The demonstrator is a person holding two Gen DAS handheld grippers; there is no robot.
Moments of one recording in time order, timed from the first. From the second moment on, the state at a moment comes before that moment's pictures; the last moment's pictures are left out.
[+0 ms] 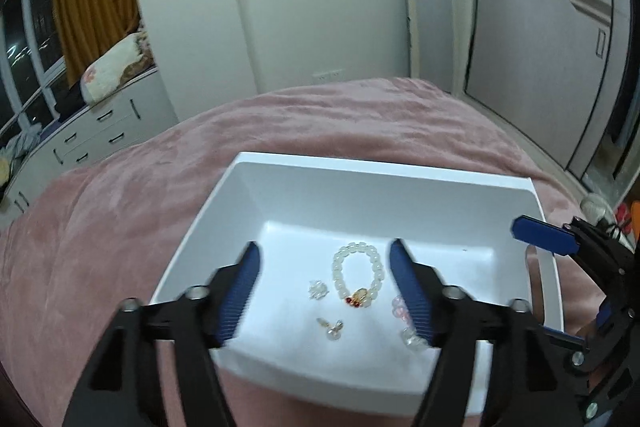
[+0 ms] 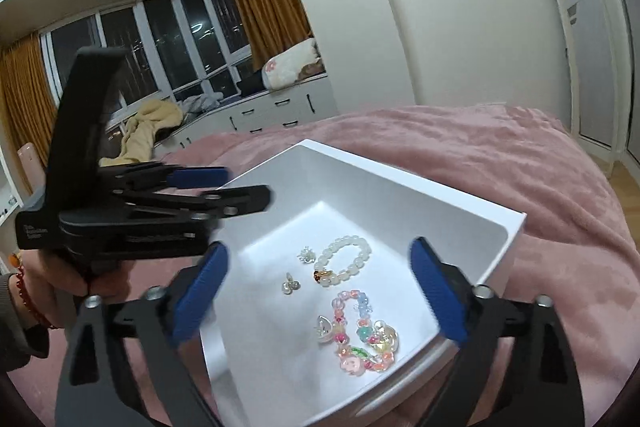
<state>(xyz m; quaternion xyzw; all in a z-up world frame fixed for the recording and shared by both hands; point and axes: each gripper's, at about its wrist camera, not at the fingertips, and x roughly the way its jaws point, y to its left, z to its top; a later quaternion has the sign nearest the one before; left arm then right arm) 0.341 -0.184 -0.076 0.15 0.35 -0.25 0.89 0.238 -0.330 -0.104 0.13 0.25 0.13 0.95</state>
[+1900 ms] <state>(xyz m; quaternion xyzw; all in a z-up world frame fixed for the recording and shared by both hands) 0.262 0.062 -0.184 0.13 0.43 -0.25 0.86 0.264 -0.102 -0.168 -0.06 0.35 0.34 0.87</state>
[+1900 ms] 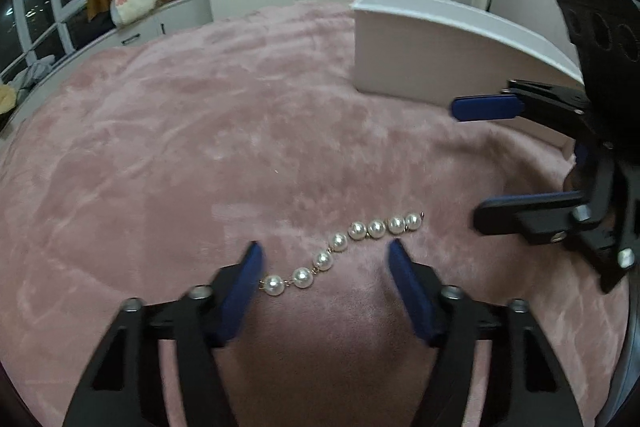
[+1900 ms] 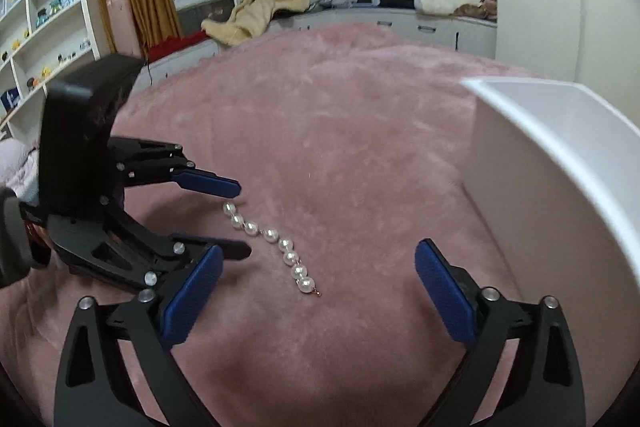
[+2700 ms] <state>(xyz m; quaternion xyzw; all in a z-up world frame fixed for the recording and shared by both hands) 0.252 0.080 -0.193 0.08 0.45 -0.23 0.86 0.252 -0.086 -0.193 -0.10 0.37 0.34 0.86</state>
